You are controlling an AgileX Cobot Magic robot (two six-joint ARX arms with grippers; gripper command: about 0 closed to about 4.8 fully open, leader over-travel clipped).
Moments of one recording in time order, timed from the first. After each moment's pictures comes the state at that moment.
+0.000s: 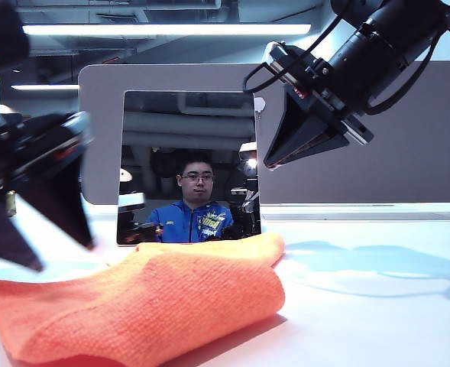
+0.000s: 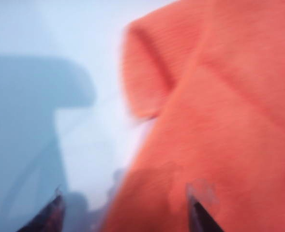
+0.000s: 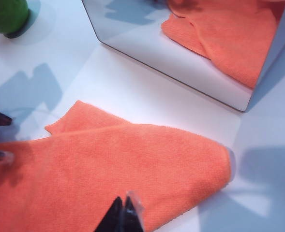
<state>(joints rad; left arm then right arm) -0.38 1.27 0.58 -0.30 0.29 -0.22 0.45 1.52 1.03 -0.29 -0.45 0.05</state>
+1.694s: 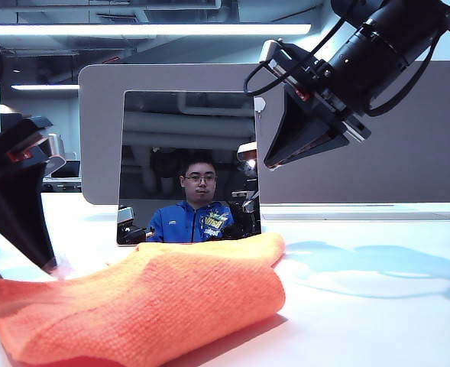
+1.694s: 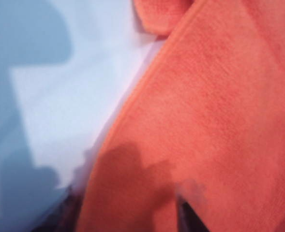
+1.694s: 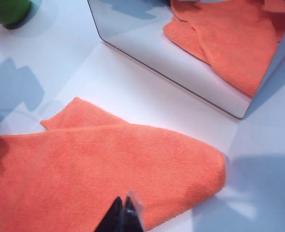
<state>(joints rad) -0.32 1.26 0.59 -0.48 0.45 -0.22 0.45 1.52 1.03 -0.29 -0.45 -0.02</state>
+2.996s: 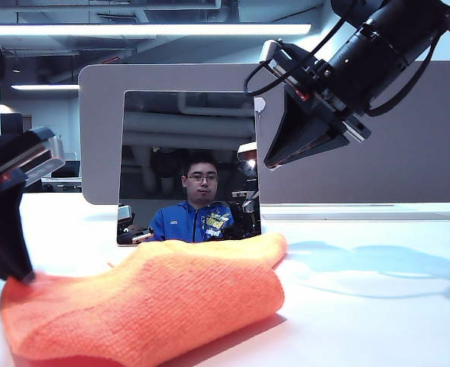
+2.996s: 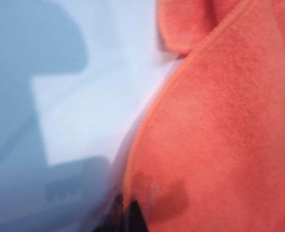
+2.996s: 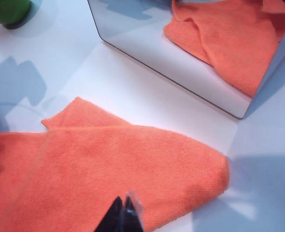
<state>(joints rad) -0.32 1.27 0.59 -0.44 0.40 -0.21 0.45 1.52 1.03 -0.29 -0.45 -0.02</state>
